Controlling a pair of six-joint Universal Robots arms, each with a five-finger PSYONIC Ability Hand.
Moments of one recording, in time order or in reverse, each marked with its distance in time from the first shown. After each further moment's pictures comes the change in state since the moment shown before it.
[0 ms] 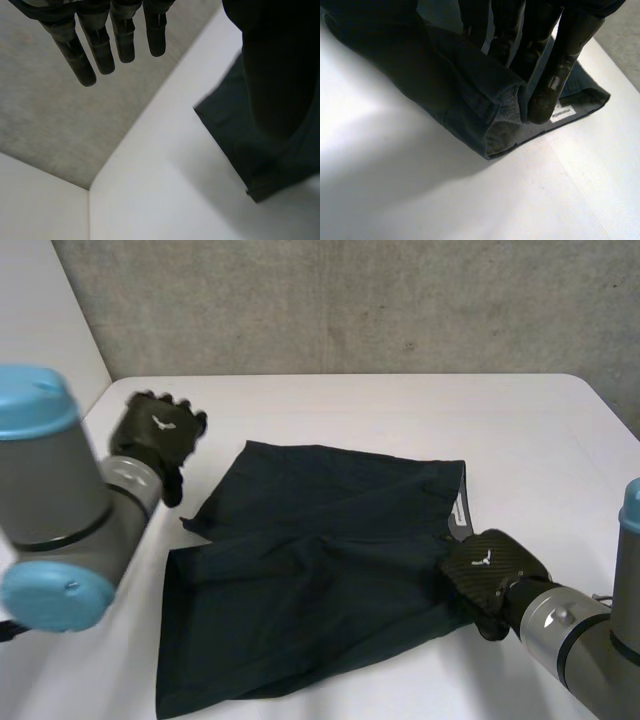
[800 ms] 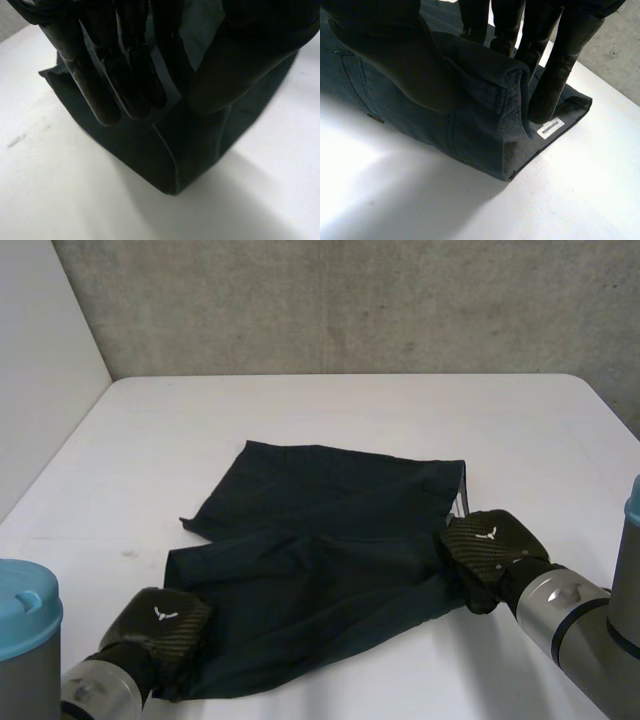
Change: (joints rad) left arm -0.120 0.242 -0.544 -0.155 0.028 -0.333; right arm -0.003 -0.001 -0.008 -0.084 -0.002 0.232; left_hand 0.820 0.888 0.875 0.896 0.860; right_hand 0.000 0.000 0.000 0.004 0.000
